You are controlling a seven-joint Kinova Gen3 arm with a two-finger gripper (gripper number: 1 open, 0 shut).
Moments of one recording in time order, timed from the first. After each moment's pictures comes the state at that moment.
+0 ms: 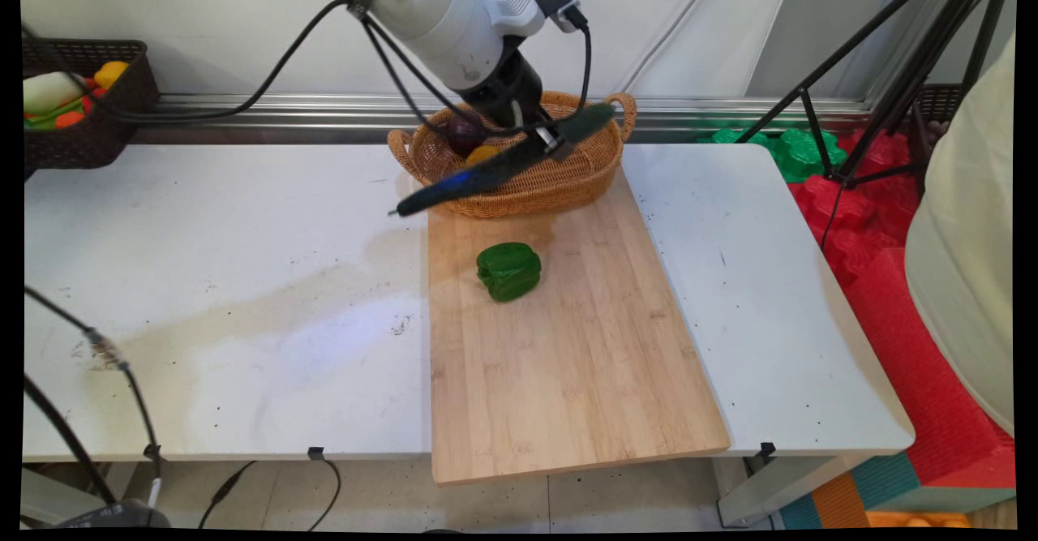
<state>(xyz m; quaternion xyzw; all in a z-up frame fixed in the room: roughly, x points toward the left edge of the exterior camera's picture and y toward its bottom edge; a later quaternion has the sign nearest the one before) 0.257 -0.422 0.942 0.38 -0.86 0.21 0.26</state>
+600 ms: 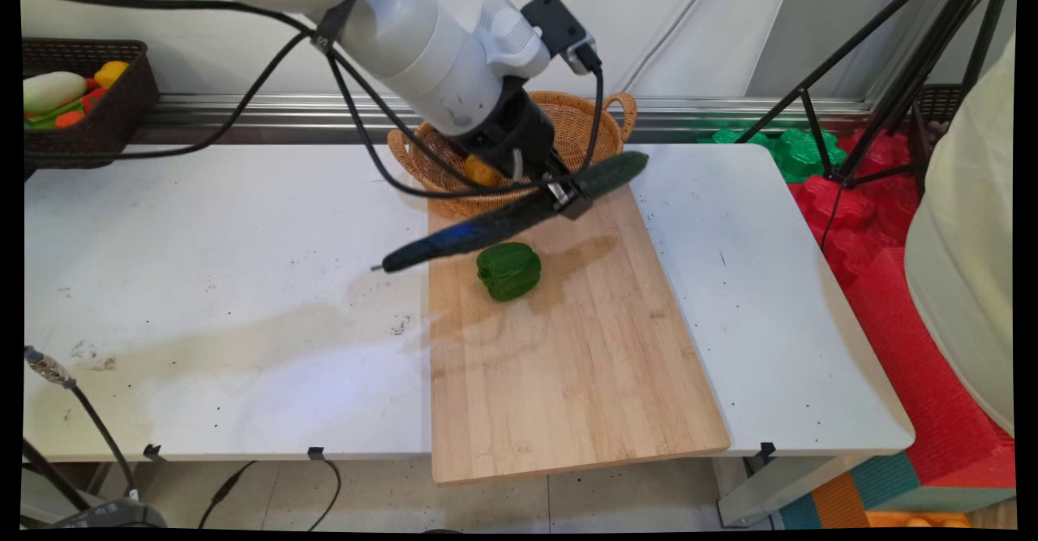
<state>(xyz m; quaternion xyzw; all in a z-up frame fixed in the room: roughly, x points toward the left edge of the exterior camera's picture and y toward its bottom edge) 0.228 -0.347 0.950 0.34 -0.88 0.17 0.28</state>
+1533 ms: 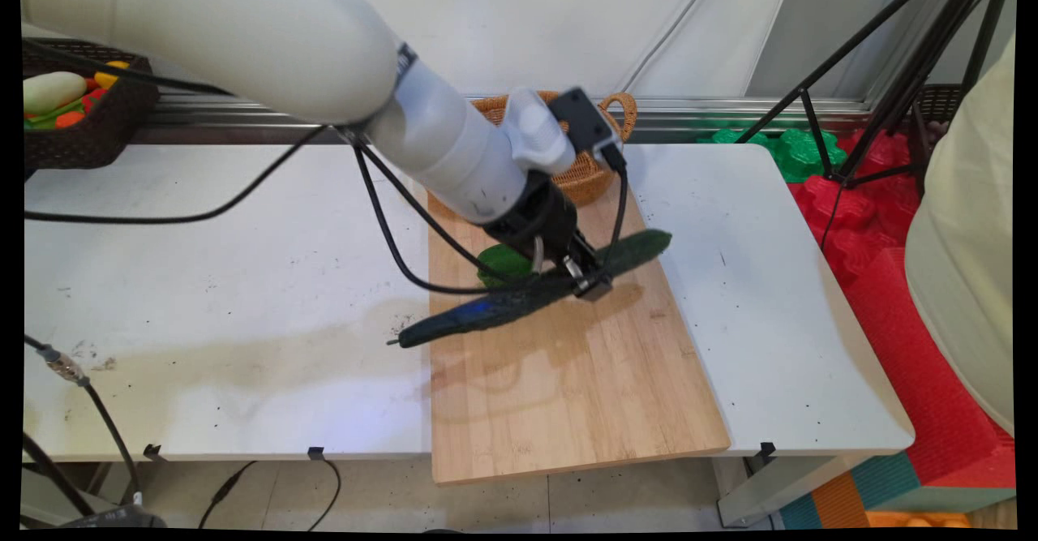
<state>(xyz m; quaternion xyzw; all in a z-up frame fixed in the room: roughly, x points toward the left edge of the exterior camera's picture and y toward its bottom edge) 0.194 -0.314 0.899 0.32 -0.89 0.13 0.29</state>
